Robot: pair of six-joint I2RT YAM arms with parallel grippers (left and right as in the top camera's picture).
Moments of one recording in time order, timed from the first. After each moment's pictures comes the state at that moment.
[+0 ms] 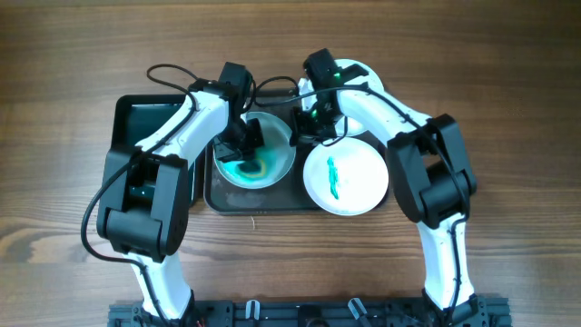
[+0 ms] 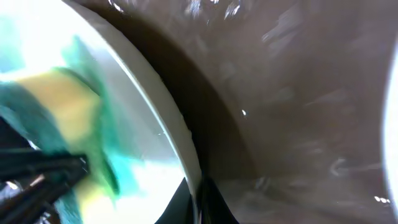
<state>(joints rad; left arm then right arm) -0.29 1.99 1.36 -0.93 0.22 -0.49 0.44 2.27 1.69 -0.85 -0.55 0.33</state>
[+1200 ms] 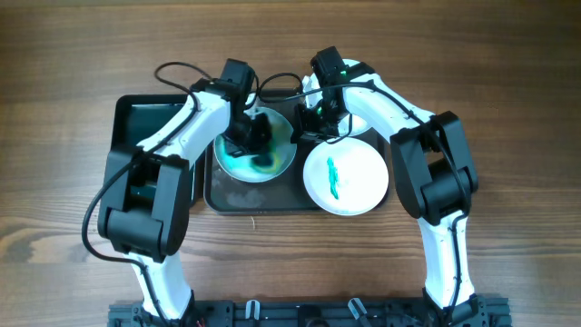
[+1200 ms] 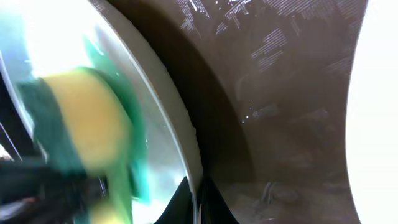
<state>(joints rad) -0.30 1.99 1.36 -0.84 0.36 -0.45 0.42 2.29 1.69 -0.84 -0.60 0.31</state>
